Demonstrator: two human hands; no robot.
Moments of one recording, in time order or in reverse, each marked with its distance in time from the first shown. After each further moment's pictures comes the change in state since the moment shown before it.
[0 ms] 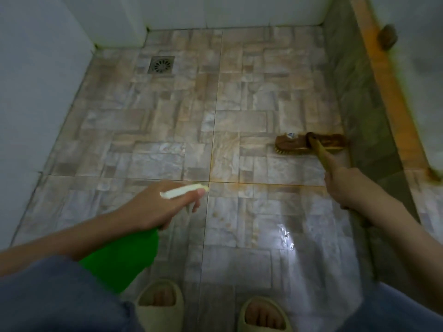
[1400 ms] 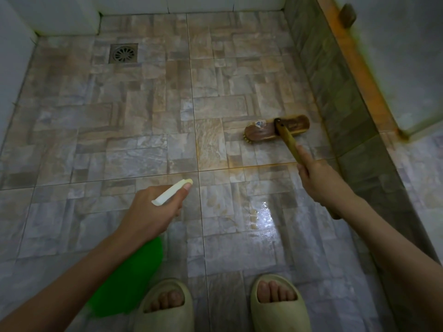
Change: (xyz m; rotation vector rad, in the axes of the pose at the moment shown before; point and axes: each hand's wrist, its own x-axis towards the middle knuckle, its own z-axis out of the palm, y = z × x) left_hand 0.008 -0.055 0.030 -0.159 0.266 0.012; right_hand -0.026 -0.014 0.066 0.099 0.235 -0.078
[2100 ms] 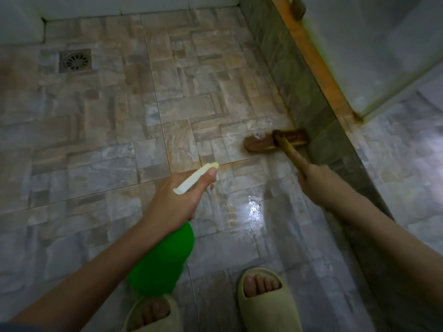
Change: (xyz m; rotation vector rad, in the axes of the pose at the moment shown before) left_hand 0.009 0.067 0.048 -0.090 -0.240 0.142; right_hand -0.040 0.035 -0.023 -0.117 -0.129 0.165
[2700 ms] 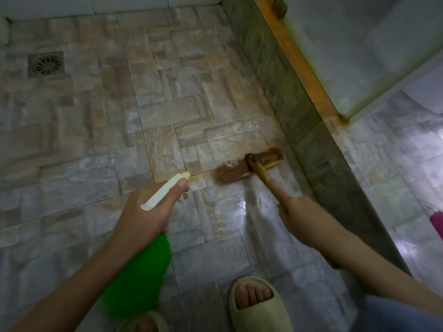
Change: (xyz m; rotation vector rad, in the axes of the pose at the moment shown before) left_hand 0.012 -0.015 -0.008 0.042 0.056 -0.010; right_hand -0.040 -0.010 0.023 -0.085 -0.050 -0.112
